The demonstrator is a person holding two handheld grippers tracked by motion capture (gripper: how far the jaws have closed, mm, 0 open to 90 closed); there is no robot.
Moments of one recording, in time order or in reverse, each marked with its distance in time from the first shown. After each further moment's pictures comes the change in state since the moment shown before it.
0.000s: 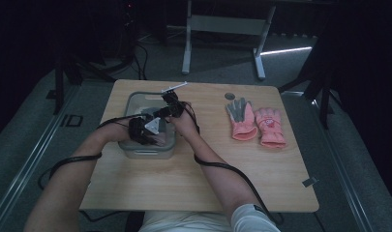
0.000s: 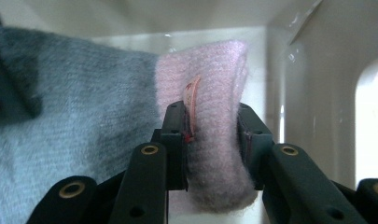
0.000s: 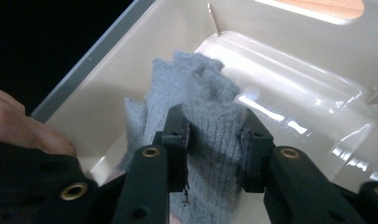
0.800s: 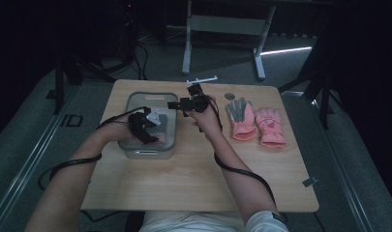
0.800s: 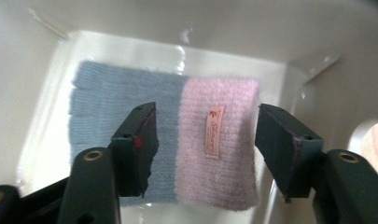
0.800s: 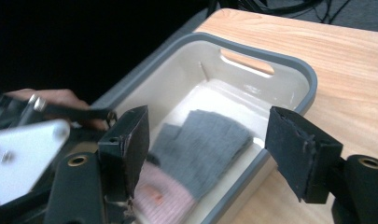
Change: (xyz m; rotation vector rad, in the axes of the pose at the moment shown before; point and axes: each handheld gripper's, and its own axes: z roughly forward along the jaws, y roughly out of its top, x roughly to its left) left arm 0.005 0.011 -0.023 -0.035 0.060 -0.224; right arm -0.018 -0.011 -0.094 -0.210 0.044 -0.017
